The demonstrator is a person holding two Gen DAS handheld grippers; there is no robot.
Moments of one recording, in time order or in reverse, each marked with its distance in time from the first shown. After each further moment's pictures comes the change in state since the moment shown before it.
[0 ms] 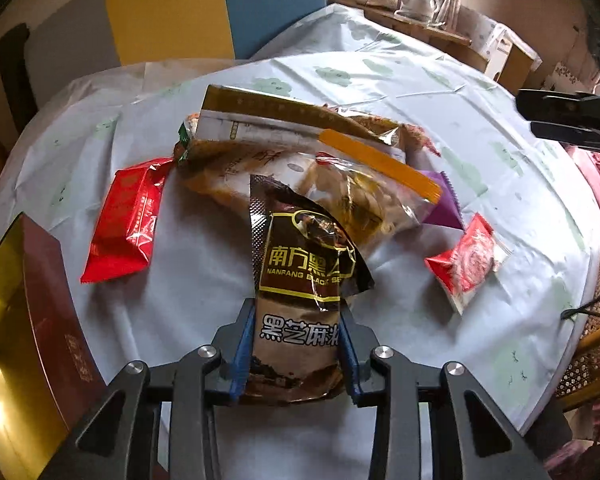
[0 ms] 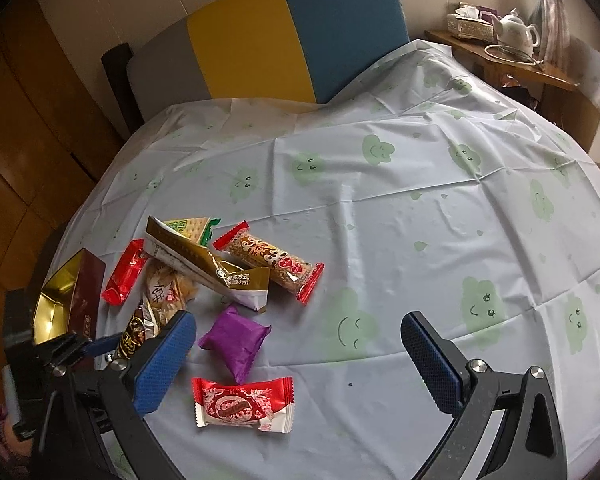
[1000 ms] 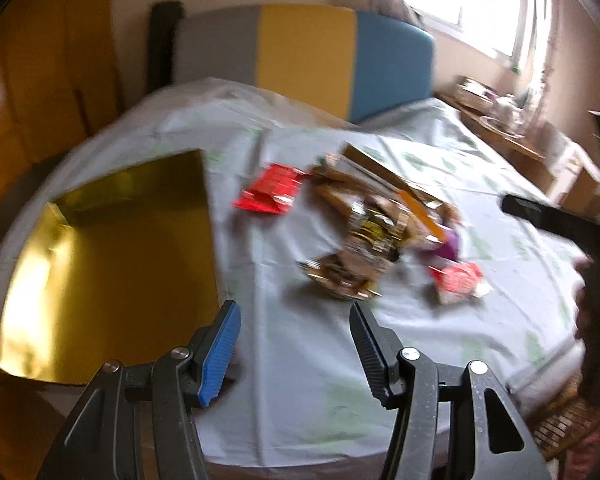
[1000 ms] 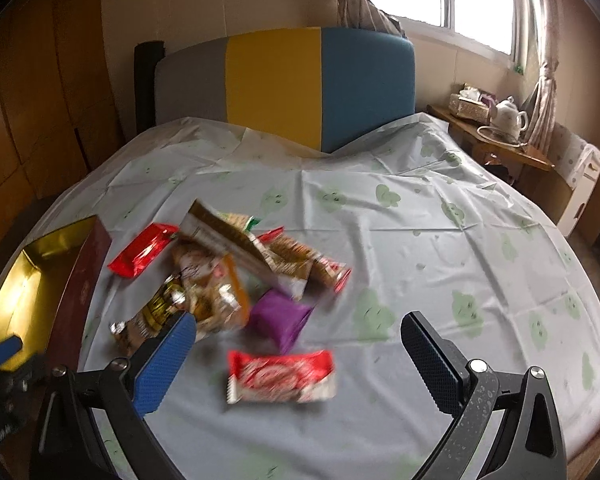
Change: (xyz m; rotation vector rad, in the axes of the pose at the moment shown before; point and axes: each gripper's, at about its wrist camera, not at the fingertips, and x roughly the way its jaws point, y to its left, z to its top) left arm -0.110 0.005 -0.087 -0.383 -0.231 0.157; right arm -0.035 0.073 -0.046 -0.192 -0.163 -0.149
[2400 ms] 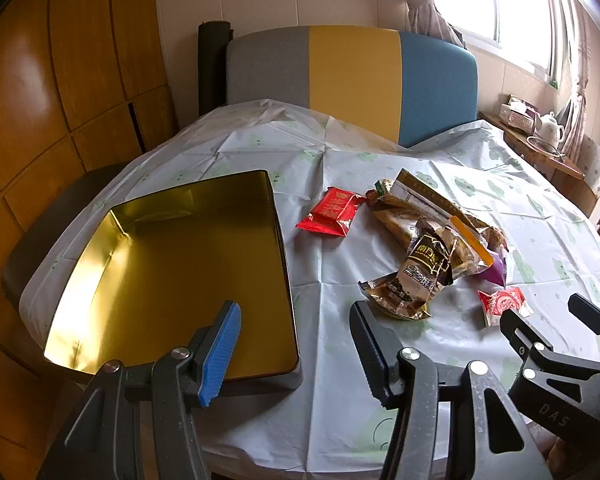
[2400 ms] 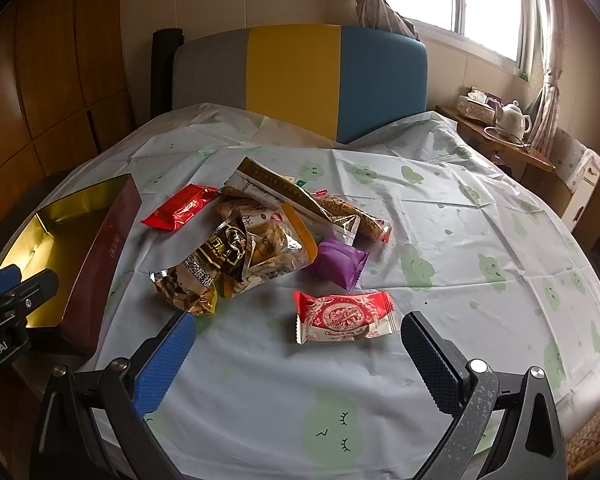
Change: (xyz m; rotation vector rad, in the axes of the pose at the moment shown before) left arm -0.022 0.012 -0.004 -0.048 -0.110 0.240; right arm -0.021 0.078 -0.070 -0.031 -0.033 -0.035
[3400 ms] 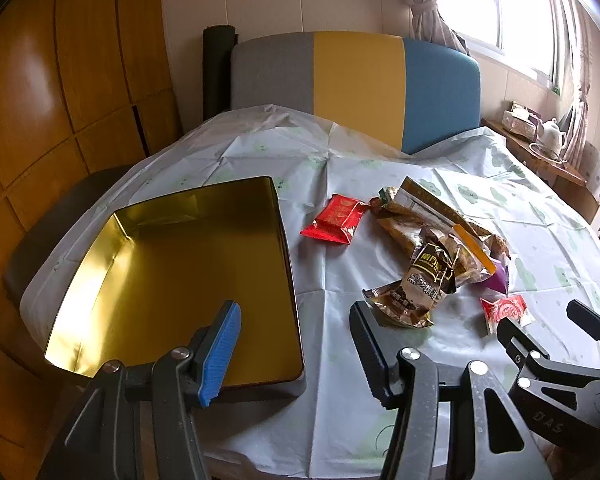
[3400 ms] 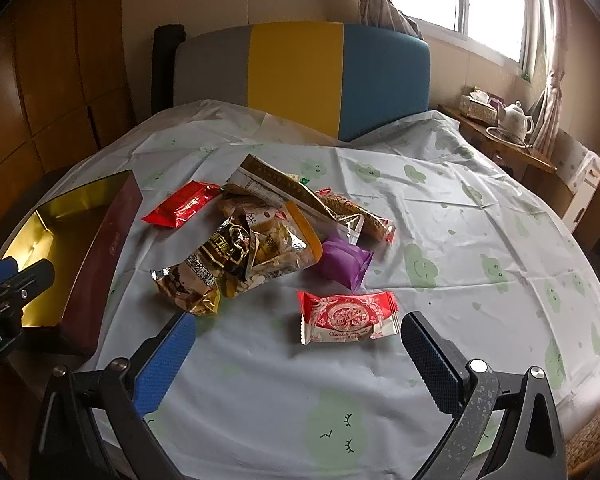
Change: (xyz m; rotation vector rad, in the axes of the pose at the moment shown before) left arm -0.001 0.000 0.002 -0.010 -0.019 0.011; right arm 0.002 0.006 0.002 -0.011 0.008 0.001
